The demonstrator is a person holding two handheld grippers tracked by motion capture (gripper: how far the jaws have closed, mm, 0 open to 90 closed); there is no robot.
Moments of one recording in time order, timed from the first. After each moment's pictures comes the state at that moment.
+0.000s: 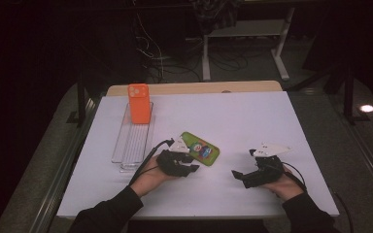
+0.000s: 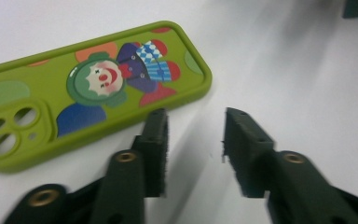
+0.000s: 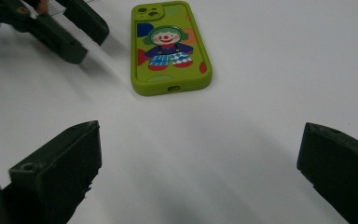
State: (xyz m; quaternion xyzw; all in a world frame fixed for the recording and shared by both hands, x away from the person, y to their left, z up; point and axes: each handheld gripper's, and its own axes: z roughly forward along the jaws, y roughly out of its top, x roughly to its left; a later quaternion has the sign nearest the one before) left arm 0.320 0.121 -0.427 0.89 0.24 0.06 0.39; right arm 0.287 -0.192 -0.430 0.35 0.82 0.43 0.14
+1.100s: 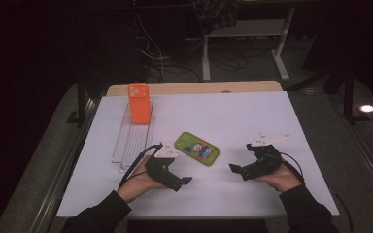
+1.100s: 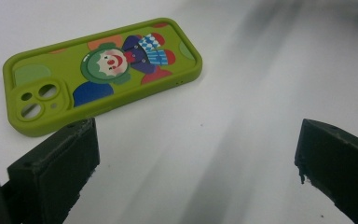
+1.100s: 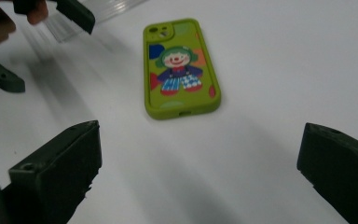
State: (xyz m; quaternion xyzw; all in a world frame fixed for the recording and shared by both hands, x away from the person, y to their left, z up) left arm 0.304 0.145 -0.419 0.88 0.24 0.07 0.41; right arm 0.302 -0.184 -0.402 0.36 0.82 0.43 0.10
